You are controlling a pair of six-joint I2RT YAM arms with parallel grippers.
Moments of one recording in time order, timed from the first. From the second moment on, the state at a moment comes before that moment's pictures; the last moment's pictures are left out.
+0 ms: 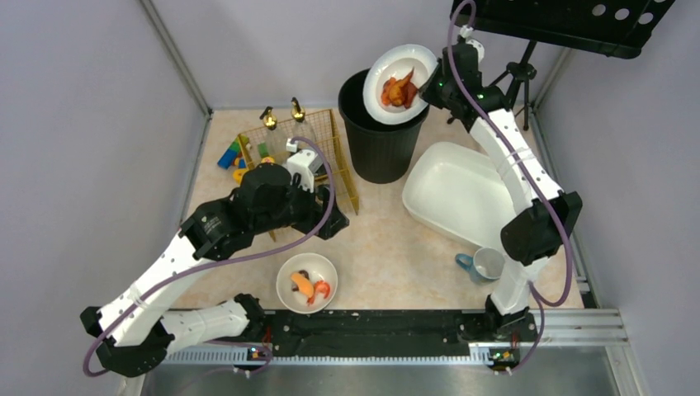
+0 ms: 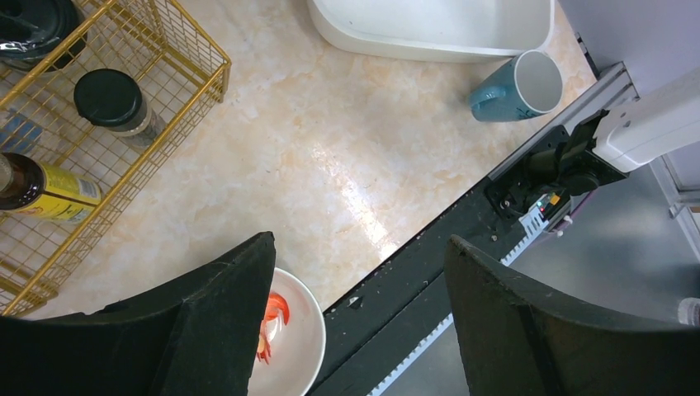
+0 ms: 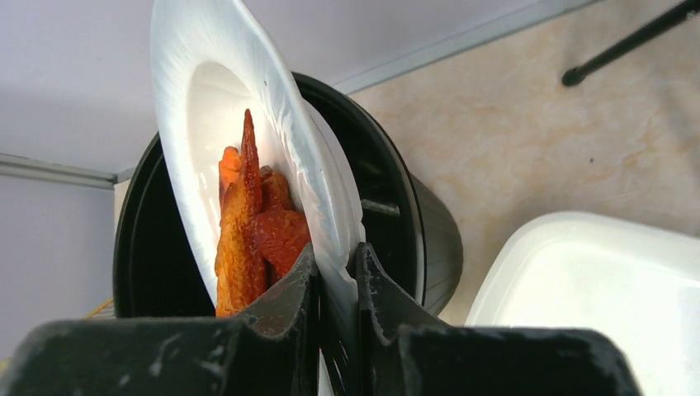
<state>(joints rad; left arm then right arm) -0.85 0.98 1.30 -0.87 0.04 -0.44 0.36 1.80 1.96 -0.62 0.19 0.66</state>
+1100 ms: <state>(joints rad) -0.85 0.96 1.24 -0.89 -0.02 -0.44 0.66 1.84 1.60 0.28 0.49 -0.63</state>
